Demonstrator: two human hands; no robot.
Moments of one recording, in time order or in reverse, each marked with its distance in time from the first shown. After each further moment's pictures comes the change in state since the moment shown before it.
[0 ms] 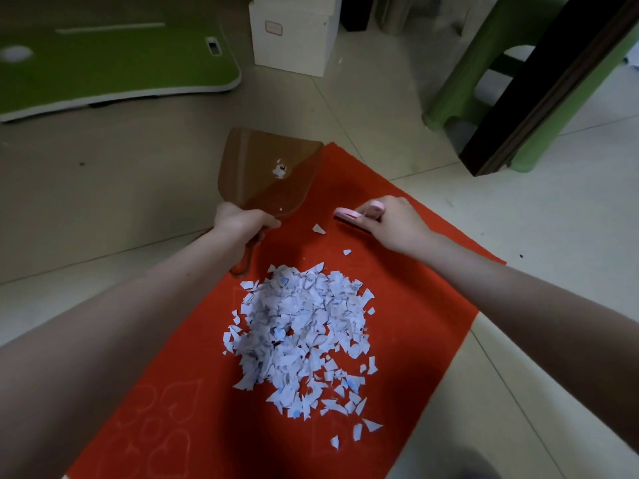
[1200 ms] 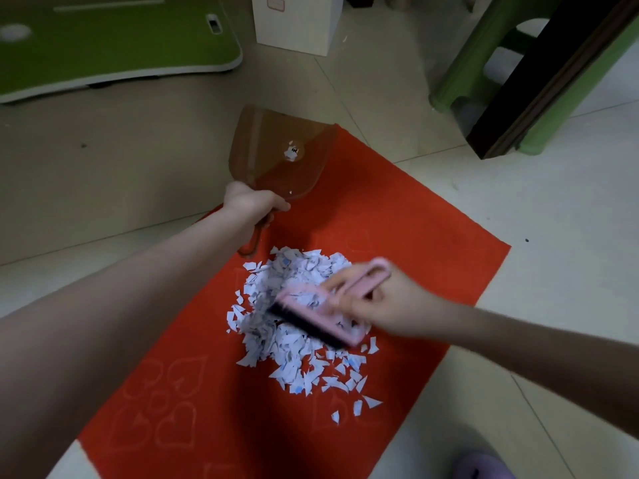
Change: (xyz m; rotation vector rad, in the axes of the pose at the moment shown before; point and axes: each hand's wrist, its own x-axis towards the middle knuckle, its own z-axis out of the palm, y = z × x) left_hand -0.009 0.004 0.012 0.027 0.005 0.024; right_hand -0.123 -0.039 0.016 0.518 -0.454 -0.256
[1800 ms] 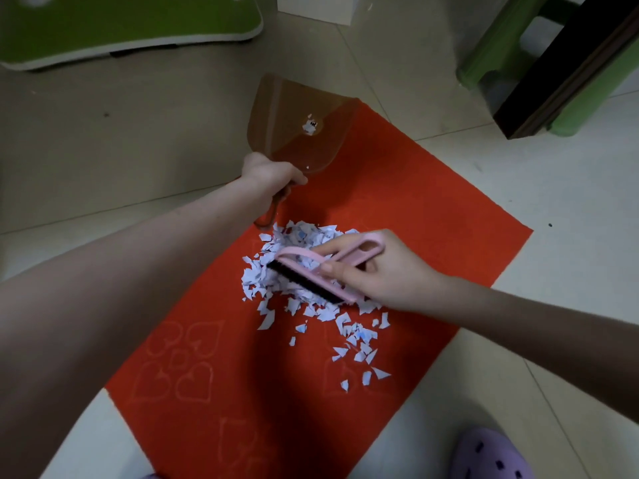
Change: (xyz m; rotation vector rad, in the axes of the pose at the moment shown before) left_hand -0.007 -0.001 -0.003 0.024 0.000 0.006; right_hand 0.010 -0.024 0.015 -0.045 0.100 -0.104
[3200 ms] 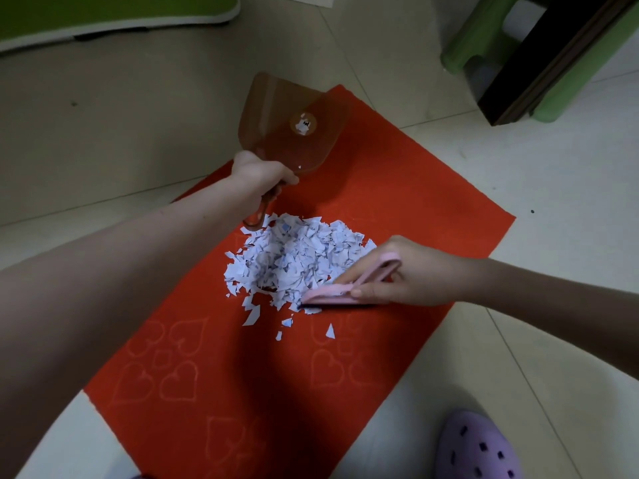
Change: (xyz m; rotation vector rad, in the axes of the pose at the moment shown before) left_hand 0.000 -0.007 0.012 0.063 -0.060 -0.046; right_hand -0.024 0.030 -0.039 -0.136 -0.363 -0.013
